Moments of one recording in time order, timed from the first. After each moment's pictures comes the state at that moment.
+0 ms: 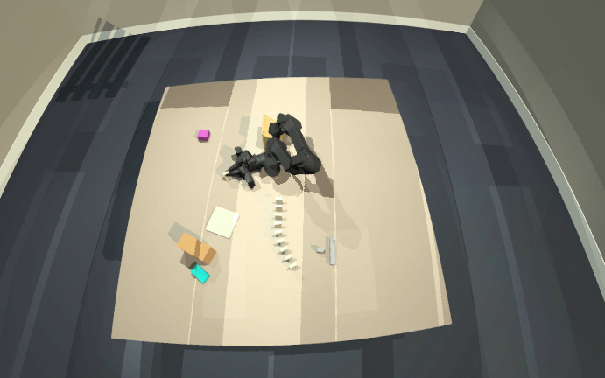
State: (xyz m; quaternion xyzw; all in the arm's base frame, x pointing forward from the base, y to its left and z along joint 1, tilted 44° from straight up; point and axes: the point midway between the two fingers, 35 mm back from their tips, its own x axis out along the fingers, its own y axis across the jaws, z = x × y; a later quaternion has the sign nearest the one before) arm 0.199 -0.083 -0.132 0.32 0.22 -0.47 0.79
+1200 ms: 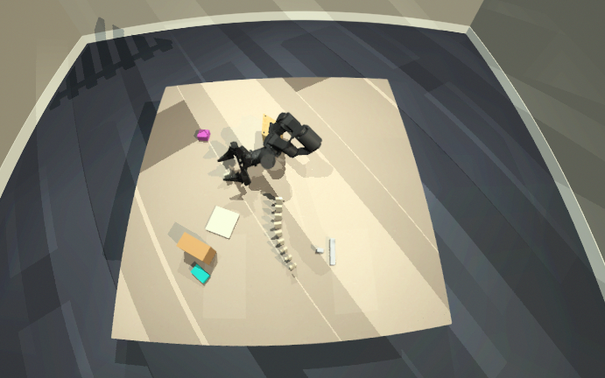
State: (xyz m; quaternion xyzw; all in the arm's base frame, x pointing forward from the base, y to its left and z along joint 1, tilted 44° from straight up) arm 0.212 -0.120 -0.106 0.30 0.24 -0.47 0.80
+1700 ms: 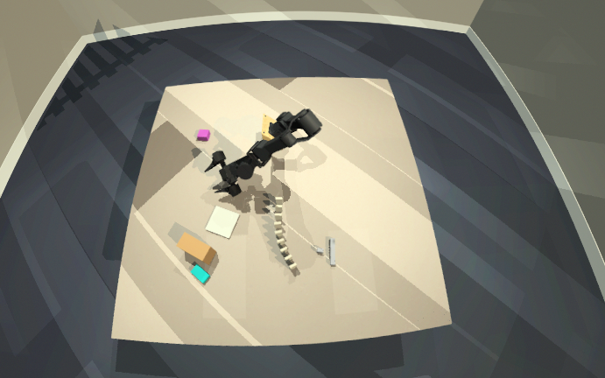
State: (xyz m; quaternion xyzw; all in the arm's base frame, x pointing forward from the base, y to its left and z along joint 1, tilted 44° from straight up) arm 0.257 -0.139 -0.149 0.16 0.47 -0.33 0.80
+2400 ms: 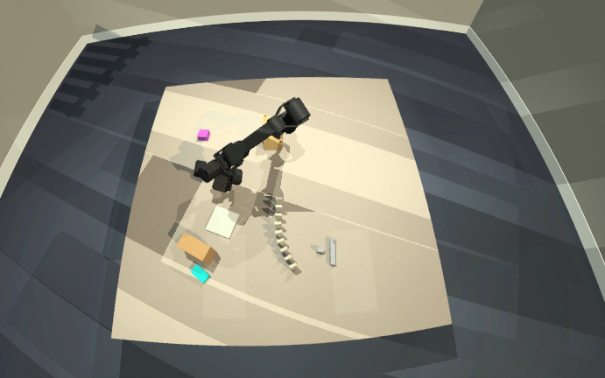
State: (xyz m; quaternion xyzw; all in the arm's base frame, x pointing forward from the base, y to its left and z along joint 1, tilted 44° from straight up) arm 0.256 -0.146 -0.149 0.03 0.71 0.14 0.69
